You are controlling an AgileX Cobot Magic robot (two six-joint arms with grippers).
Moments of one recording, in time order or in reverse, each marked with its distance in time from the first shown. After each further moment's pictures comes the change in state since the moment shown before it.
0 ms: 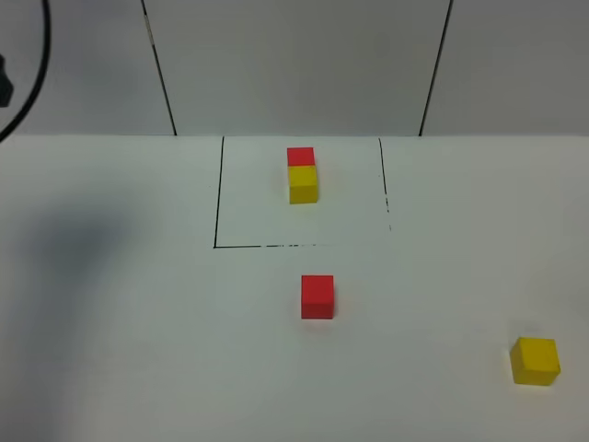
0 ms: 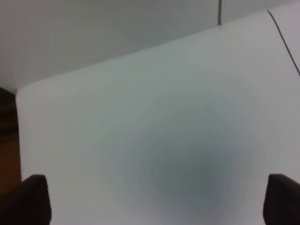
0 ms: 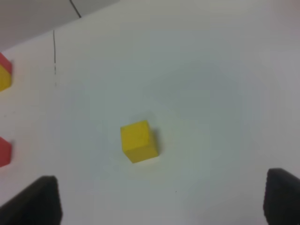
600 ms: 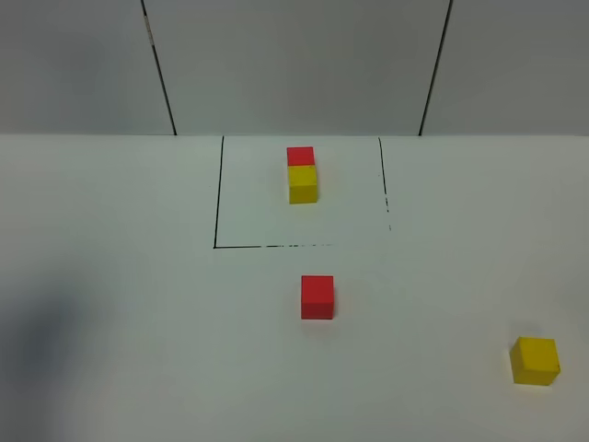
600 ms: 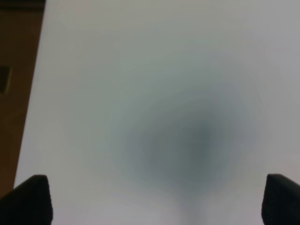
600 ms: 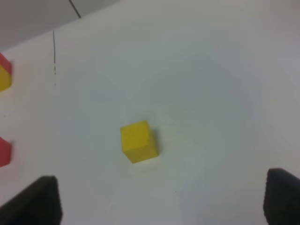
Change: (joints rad) left arm 0.001 -0.393 0.290 0.176 0.274 -0.409; right arm 0.000 0.000 0.000 0.000 0.000 0.000
